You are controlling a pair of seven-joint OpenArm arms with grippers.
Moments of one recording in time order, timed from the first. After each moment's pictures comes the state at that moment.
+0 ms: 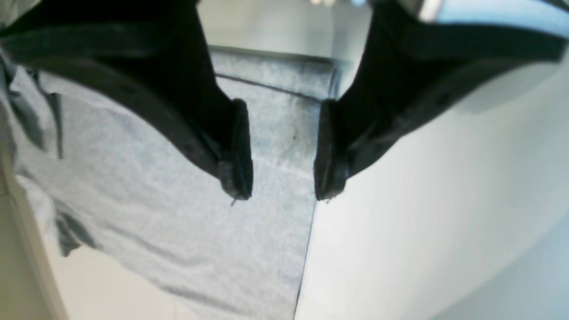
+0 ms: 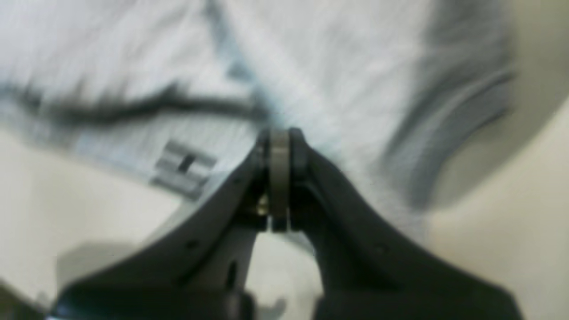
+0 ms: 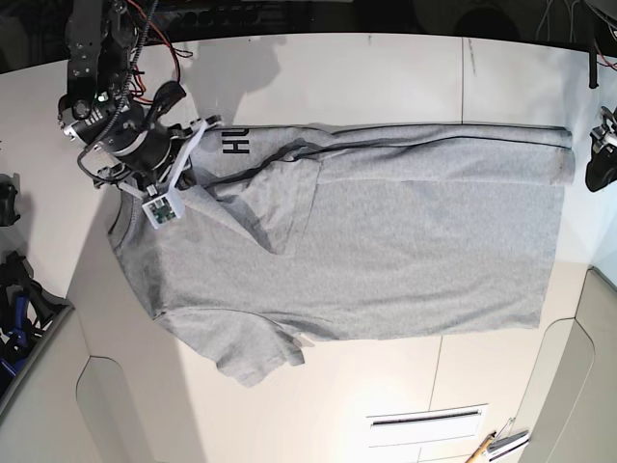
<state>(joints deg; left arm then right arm) 17.5 -26.2 -47.7 77.9 -55.5 -34.8 42.3 -13.1 7.1 0.8 113.9 9.8 22.6 -62.6</state>
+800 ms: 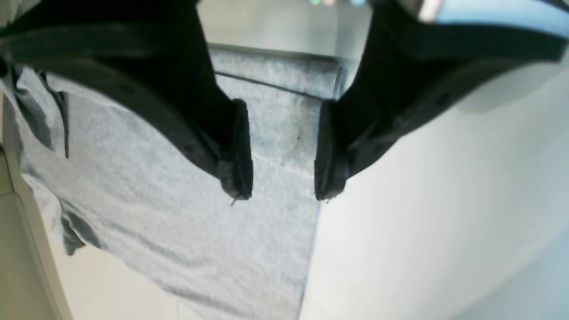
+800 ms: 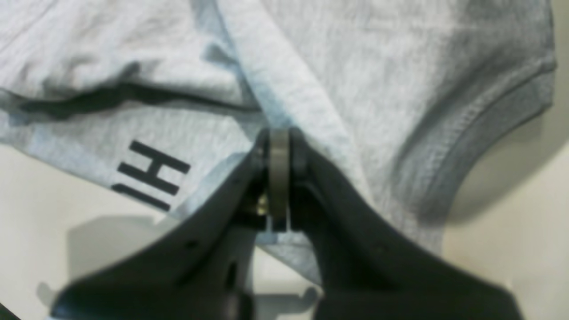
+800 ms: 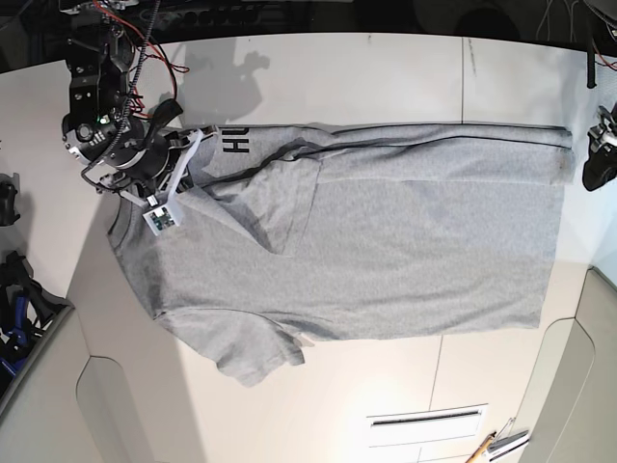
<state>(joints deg) 17.5 -25.5 -47.7 77.9 -55.9 -34.8 43.0 -8.7 8.5 0.7 105.0 9.4 22.6 -61.9</state>
